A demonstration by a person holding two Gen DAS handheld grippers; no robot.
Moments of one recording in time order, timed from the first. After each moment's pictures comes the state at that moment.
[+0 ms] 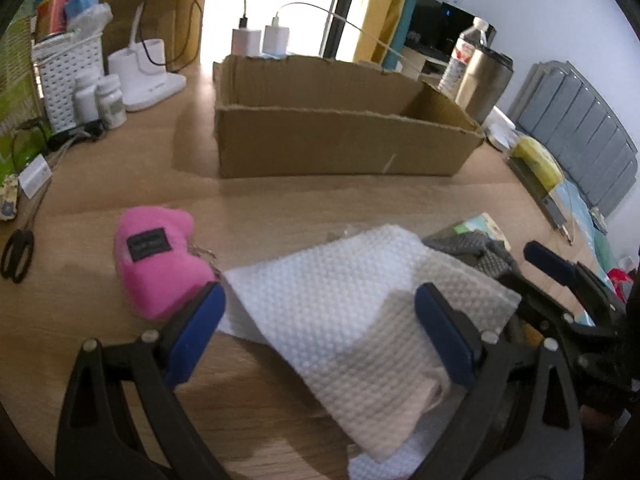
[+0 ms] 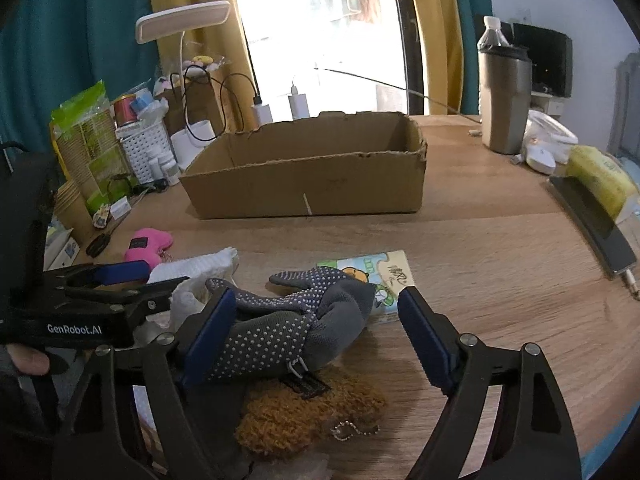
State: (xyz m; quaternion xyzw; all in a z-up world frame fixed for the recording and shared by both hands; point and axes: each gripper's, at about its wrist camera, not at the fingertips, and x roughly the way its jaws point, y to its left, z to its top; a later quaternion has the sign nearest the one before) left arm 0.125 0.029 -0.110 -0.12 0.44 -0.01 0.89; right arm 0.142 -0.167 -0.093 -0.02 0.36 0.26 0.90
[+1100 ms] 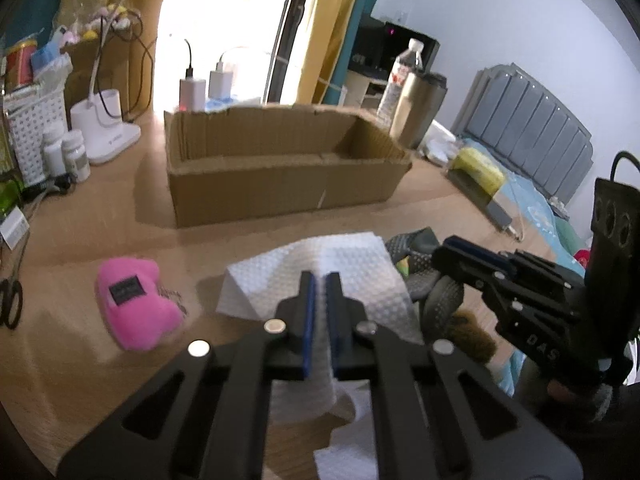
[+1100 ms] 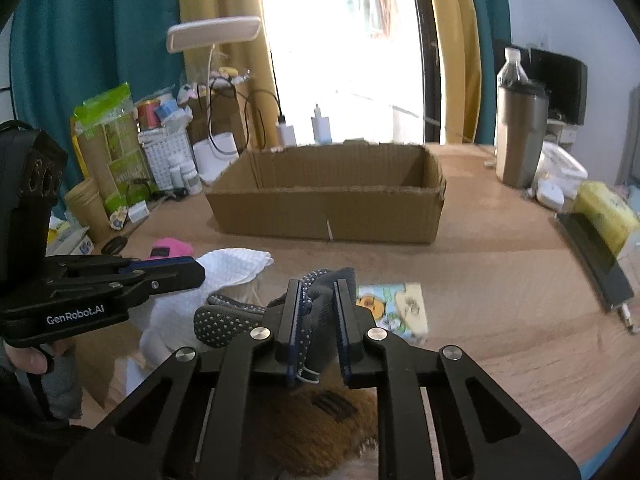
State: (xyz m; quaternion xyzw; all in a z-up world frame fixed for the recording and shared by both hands) left arm 0.110 0.023 -0.067 -0.11 0.37 -0.10 0.92; right arm 0.134 -0.161 -0.068 -0.04 0.32 0.29 0.90
